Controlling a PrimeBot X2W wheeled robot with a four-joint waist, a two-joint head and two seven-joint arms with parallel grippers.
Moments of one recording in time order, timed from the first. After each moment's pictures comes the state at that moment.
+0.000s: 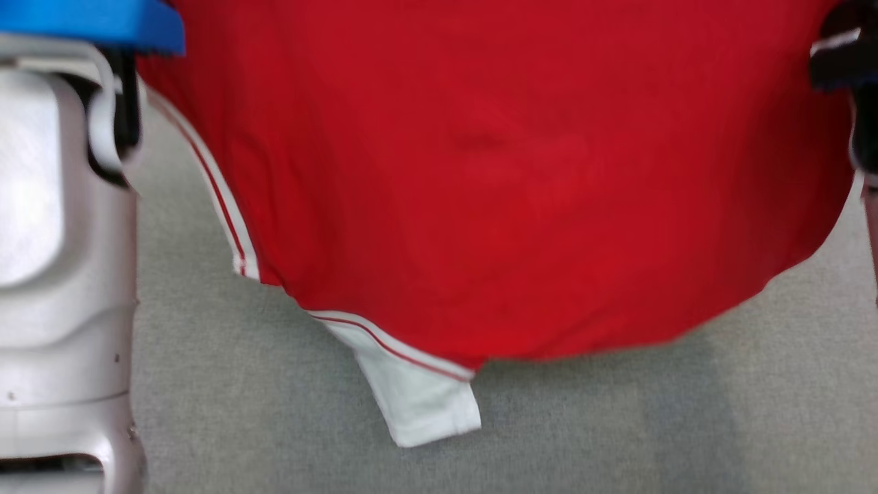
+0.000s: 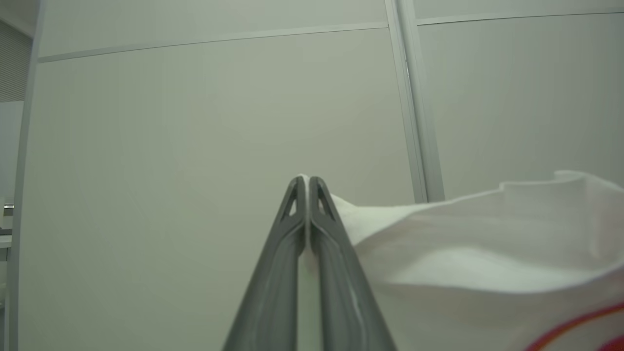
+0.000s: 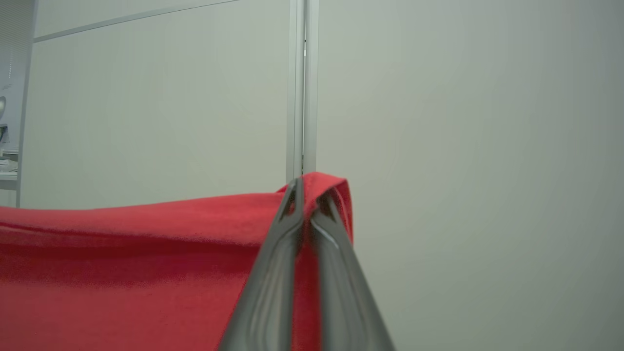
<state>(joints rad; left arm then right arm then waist) -0.97 0.19 -0.07 0.39 -0.15 -0.02 -0.19 -0.96 -0.34 0.11 0.43 0.40 0.13 -0.25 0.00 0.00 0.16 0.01</state>
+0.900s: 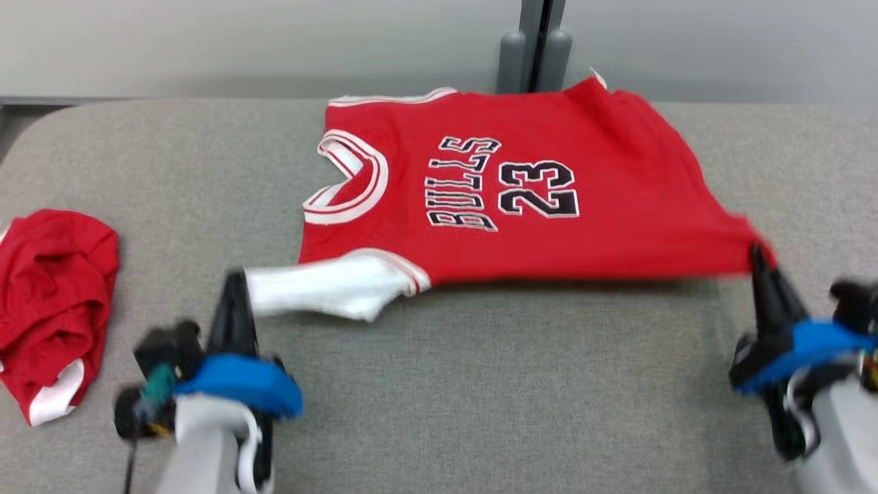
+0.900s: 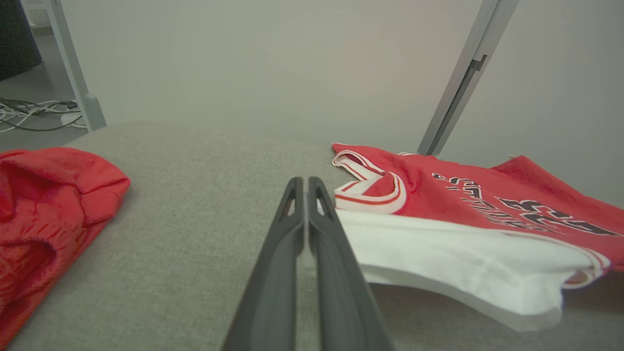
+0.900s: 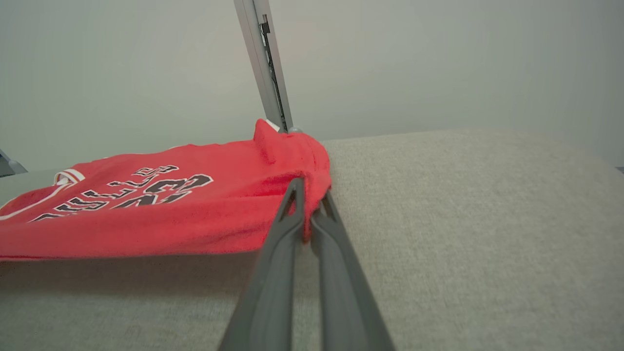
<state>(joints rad) -0.34 0.05 -0.04 0.55 -0.26 -0.03 -0.26 -0.44 -0.25 0.02 0.65 0.38 0.13 -0.26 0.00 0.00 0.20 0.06</state>
